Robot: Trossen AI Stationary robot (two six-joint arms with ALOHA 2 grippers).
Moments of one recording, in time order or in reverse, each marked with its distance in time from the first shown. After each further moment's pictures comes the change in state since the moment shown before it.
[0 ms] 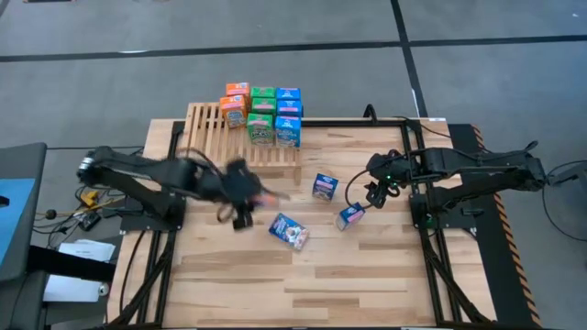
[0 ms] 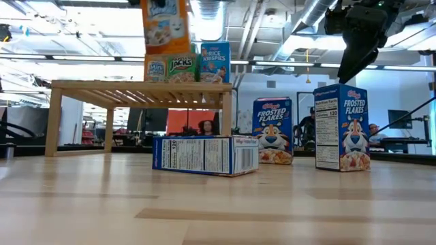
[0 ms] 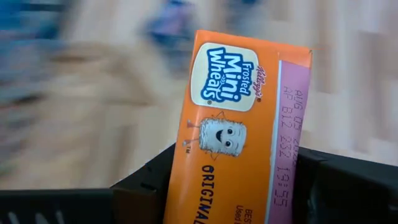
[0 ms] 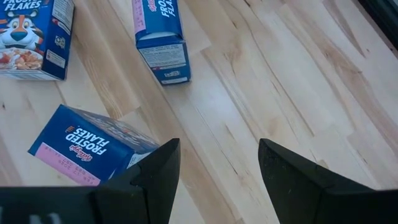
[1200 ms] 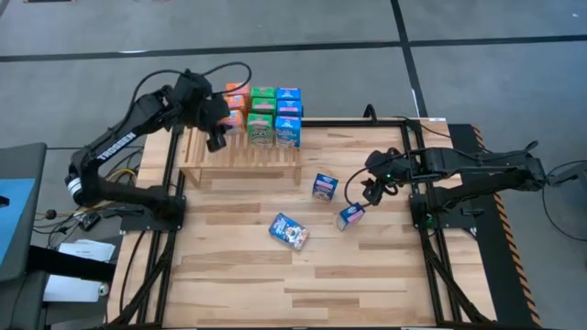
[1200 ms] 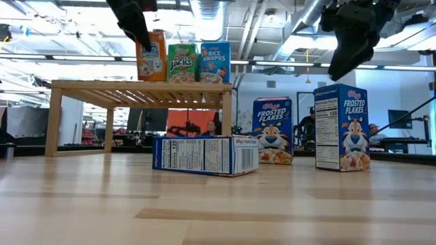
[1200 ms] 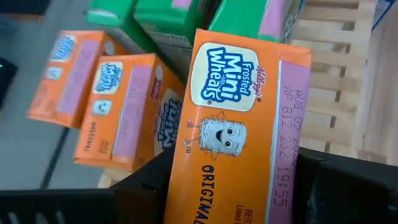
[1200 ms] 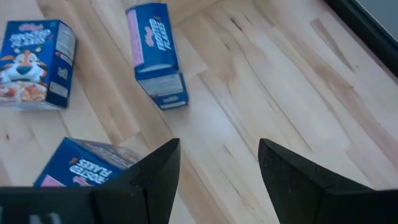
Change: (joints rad) left arm 0.898 -0.128 0.001 -0.059 0.320 0.692; right arm -0.002 0.000 0.000 0.061 0.046 0.027
